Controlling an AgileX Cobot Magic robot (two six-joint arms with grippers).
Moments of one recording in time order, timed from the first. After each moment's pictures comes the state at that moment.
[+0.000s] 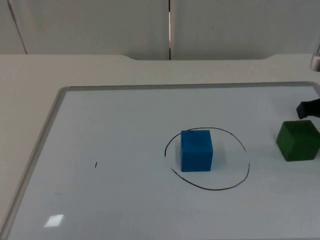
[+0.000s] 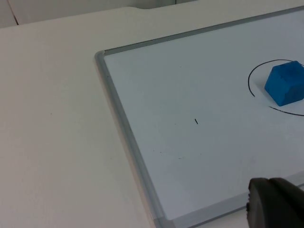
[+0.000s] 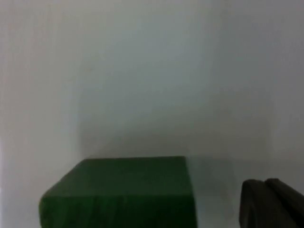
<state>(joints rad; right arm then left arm) 0.11 1.96 -1.06 0.03 0.45 0.09 -0.34 0.00 -0.50 -0.01 1.09 -0.03</state>
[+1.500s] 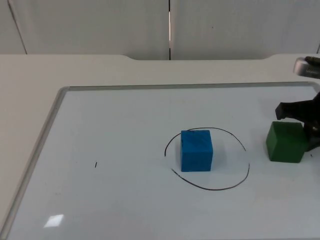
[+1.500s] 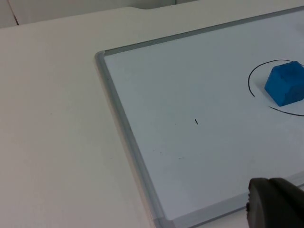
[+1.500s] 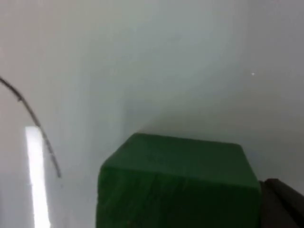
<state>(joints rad) 0.19 1.97 -1.06 0.19 0.48 0.10 -0.34 0.00 -0.50 -0.01 1.09 -0.03</state>
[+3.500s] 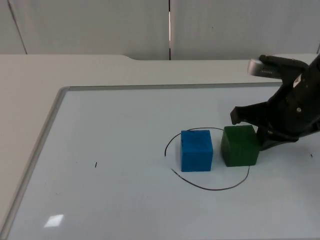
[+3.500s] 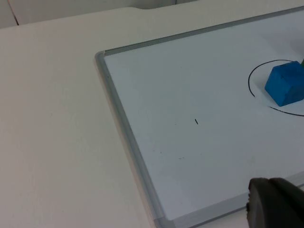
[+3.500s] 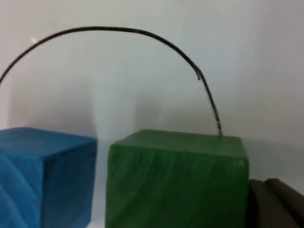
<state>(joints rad) 0.37 1.97 -1.06 0.25 0.37 0.10 -0.34 0.00 -0.50 -0.01 1.09 -0.03</state>
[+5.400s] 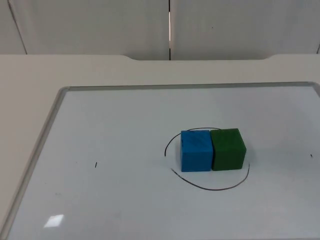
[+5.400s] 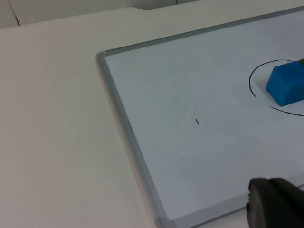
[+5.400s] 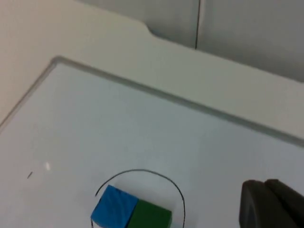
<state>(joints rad) 0.44 1.13 -1.06 -0.02 0.59 0.03 -0.34 0.00 -0.50 -0.01 1.09 -0.03</state>
